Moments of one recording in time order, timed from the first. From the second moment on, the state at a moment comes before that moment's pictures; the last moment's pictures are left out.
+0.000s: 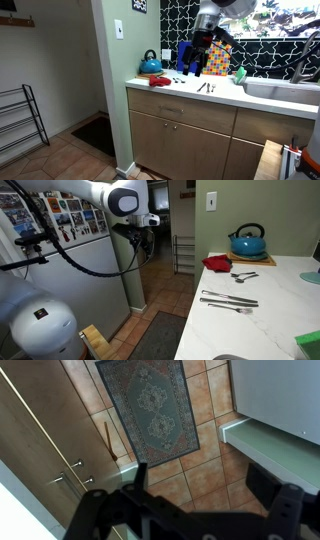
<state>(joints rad) 0.09 -0.54 -0.02 -2.44 0.24 2.04 -0.03</state>
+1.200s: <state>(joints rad) 0.04 -0.08 -0.06 -2.01 0.20 2.17 -0.31</state>
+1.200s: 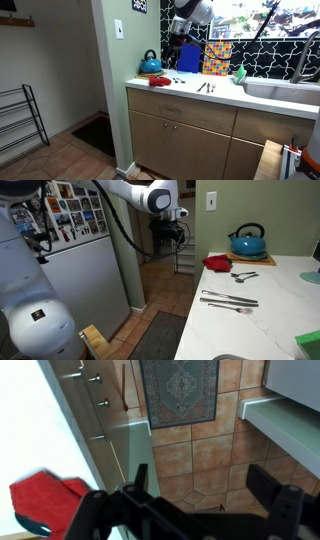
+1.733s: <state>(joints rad) -0.07 0.10 -0.09 -1.82 0.10 2.24 -0.46</state>
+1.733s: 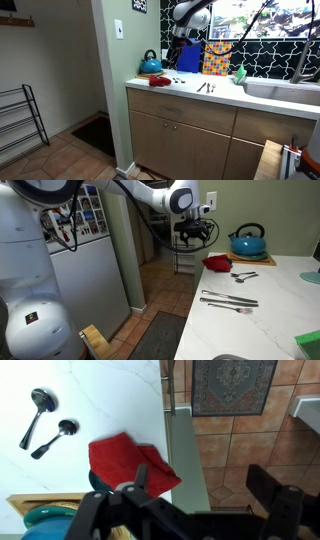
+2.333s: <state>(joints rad) -0.07 0.11 -0.08 -1.80 0.10 2.25 -0.46</state>
